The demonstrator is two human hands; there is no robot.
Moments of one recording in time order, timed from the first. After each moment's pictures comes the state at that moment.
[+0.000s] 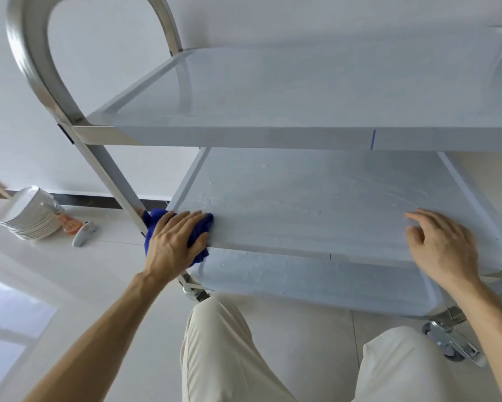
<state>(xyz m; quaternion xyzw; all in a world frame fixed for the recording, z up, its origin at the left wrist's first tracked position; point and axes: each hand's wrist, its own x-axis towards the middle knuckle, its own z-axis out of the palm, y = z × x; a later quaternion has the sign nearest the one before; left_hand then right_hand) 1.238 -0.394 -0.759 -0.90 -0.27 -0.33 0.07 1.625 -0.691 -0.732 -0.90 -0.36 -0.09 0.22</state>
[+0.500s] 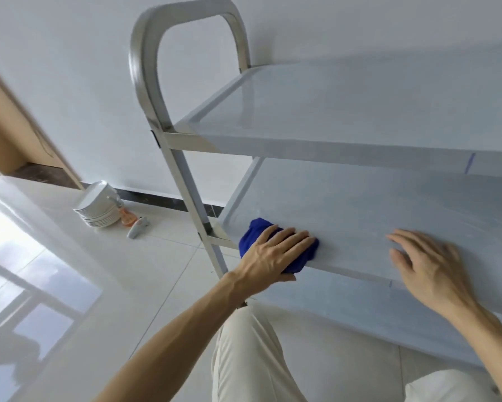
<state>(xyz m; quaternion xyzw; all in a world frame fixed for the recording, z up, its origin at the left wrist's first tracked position) 1.288 -0.438 -0.746 -0.97 -0.13 -0.15 0.10 1.551 -0.620 -0.734 -0.82 -0.52 -0.08 0.22</state>
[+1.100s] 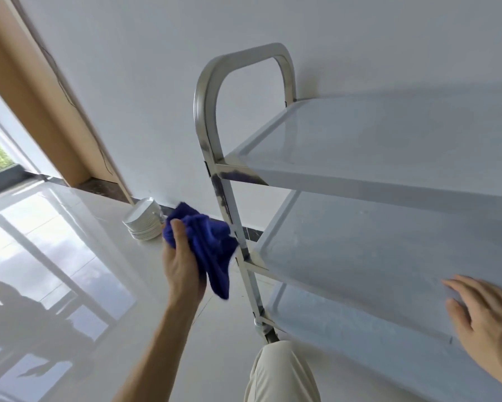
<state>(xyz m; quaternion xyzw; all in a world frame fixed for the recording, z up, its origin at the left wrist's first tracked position) 1.159 -0.414 -0.657 -0.37 -0.36 -0.70 -0.49 1.543 -0.615 -0.734 -0.81 -0.52 -0.09 0.26</state>
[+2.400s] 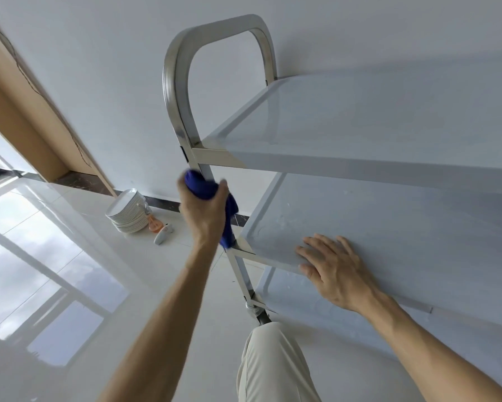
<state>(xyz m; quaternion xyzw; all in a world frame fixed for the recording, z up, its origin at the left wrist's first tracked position) 1.227 -0.361 -0.642 -0.54 -0.50 -0.64 -0.22 1.437 -0.504 -0.747 -0.67 -0.72 0.00 0.16</state>
